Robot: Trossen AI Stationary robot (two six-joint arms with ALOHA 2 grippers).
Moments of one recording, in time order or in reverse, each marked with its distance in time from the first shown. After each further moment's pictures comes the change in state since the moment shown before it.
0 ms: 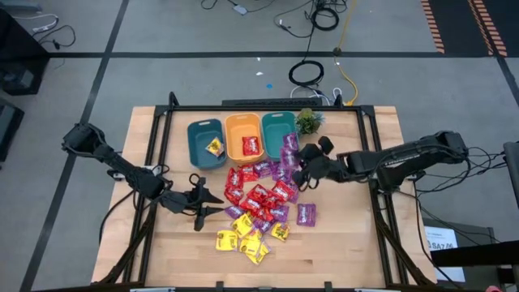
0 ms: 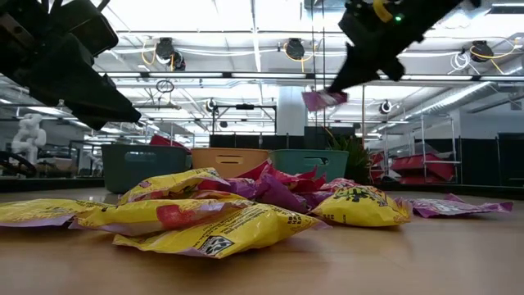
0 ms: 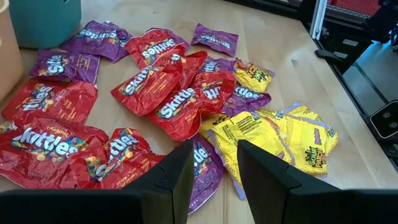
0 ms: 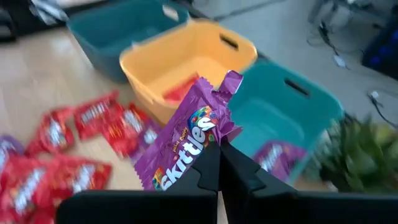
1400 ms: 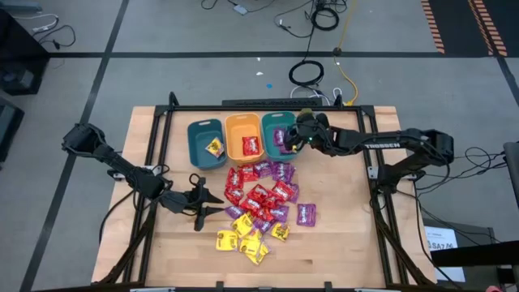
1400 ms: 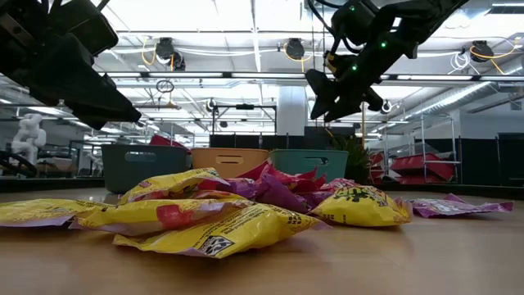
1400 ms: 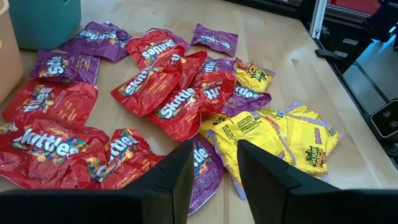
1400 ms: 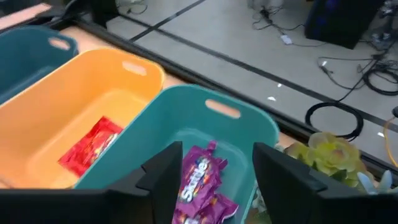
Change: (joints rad) left arm 0.000 0.000 0.000 0.000 0.000 0.006; right arm -0.390 0.148 0.002 0.227 -0.113 -0.044
